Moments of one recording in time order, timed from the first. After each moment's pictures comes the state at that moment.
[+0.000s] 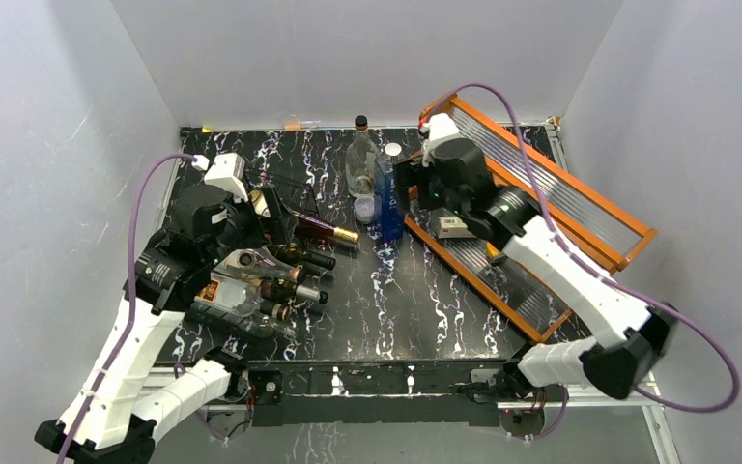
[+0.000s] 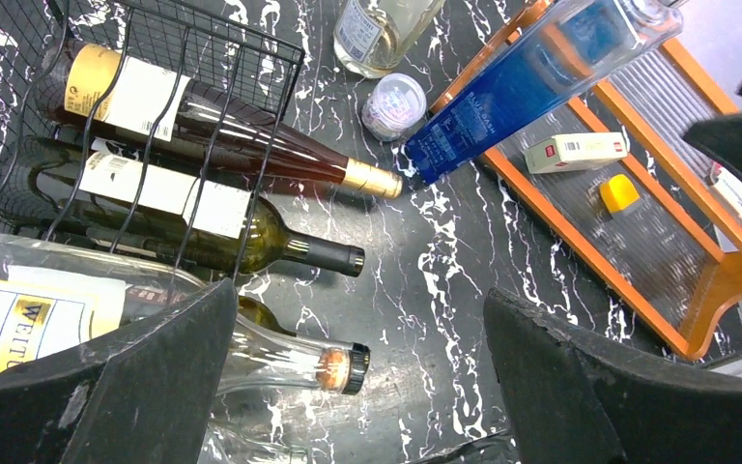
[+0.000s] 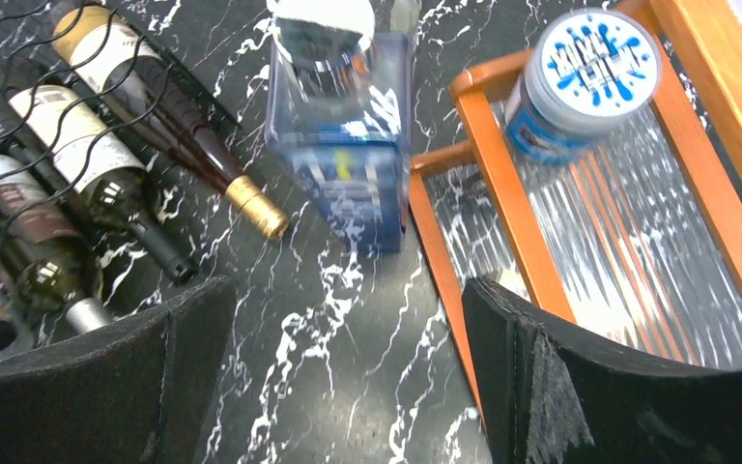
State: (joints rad) left arm -0.45 0.88 1.21 -0.82 -0.09 -0.41; right arm 0.74 1.35 1.43 -0.58 0.22 0.20
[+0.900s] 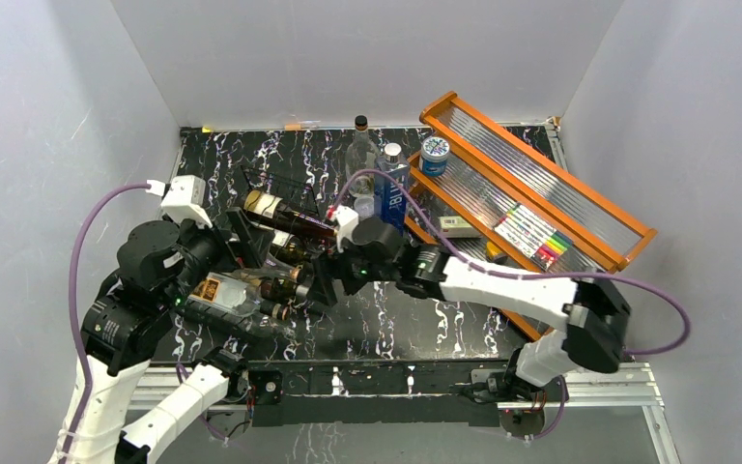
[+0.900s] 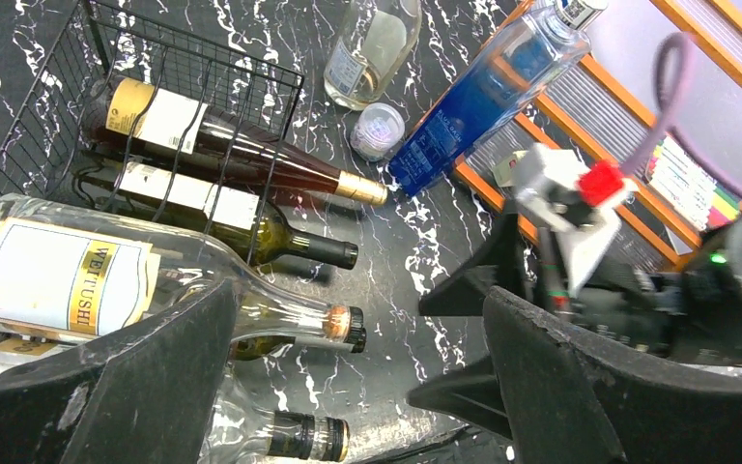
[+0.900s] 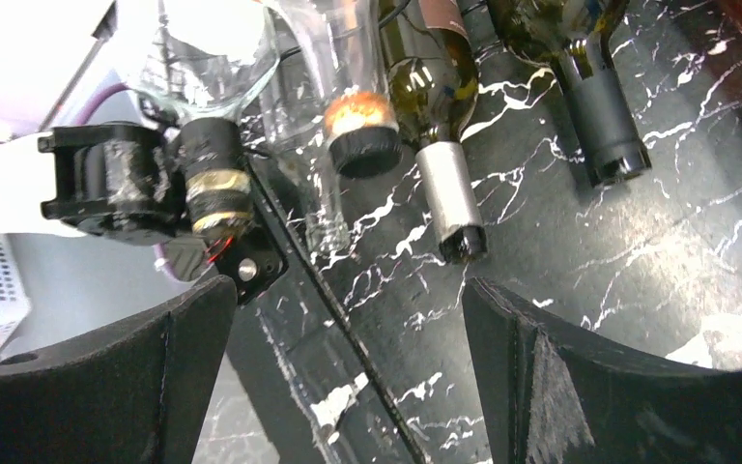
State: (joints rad) left arm -0.45 0.68 1.26 -0.93 -0.08 -0.40; right arm 1.14 1.43 1.10 -0.17 -0.14 0.48
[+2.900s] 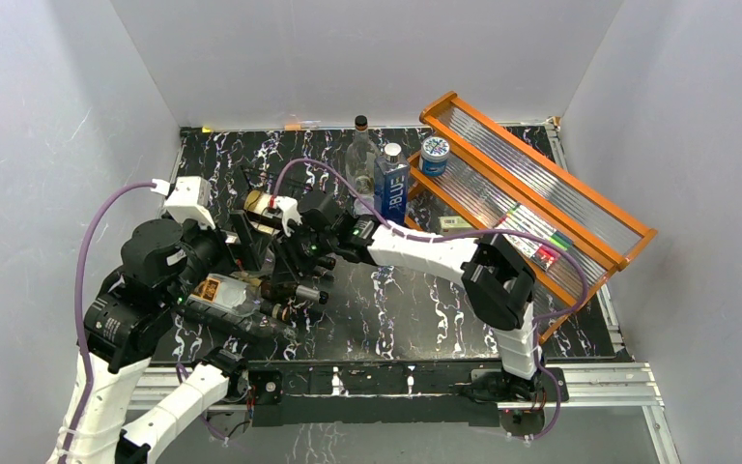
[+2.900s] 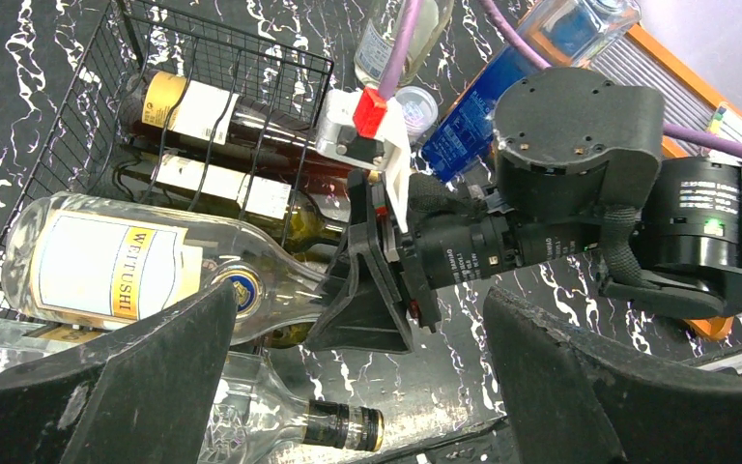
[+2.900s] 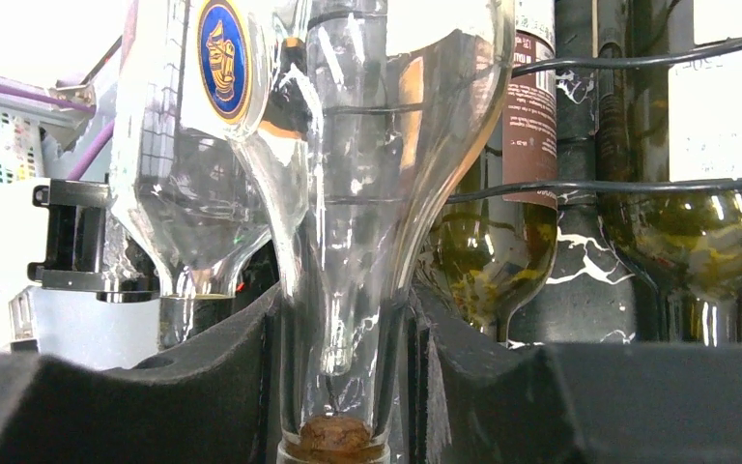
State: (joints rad) left arm -0.45 0.69 1.27 -0.97 -0.12 -0.33; right arm 1.08 1.98 1.57 -0.16 -0.48 0.35
